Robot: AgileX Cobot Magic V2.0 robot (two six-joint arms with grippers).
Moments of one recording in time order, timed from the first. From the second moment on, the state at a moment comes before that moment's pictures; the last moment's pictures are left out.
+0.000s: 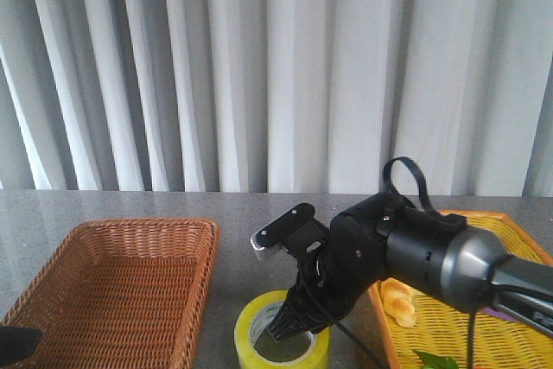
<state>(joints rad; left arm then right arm) -0.36 0.89 -0.76 -0.19 0.57 0.29 0.53 1.92 -1.58 -0.14 0.81 -0.10</state>
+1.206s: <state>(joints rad) -0.44 0.96 -0.82 -0.21 0.51 0.29 0.33 1.13 -1.03 -0.06 0.76 -0.03</state>
